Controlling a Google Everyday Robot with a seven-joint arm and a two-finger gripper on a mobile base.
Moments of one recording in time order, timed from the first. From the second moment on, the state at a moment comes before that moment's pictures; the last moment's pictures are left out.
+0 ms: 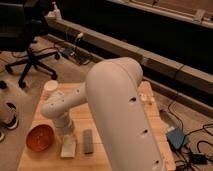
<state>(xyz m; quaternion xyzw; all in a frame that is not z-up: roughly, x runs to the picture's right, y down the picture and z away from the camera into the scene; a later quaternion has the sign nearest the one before) -0.191 0.260 0.772 -0.30 0.31 0.58 0.70</state>
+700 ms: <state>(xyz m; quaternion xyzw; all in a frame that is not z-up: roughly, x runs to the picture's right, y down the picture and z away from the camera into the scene) -0.230 0.173 0.690 -0.22 0.21 0.60 0.74</state>
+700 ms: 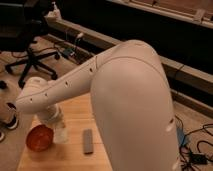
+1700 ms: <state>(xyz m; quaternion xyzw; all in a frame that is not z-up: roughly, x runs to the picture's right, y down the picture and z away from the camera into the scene) -0.279 0.171 0.682 -0.26 0.13 0.61 0.74</state>
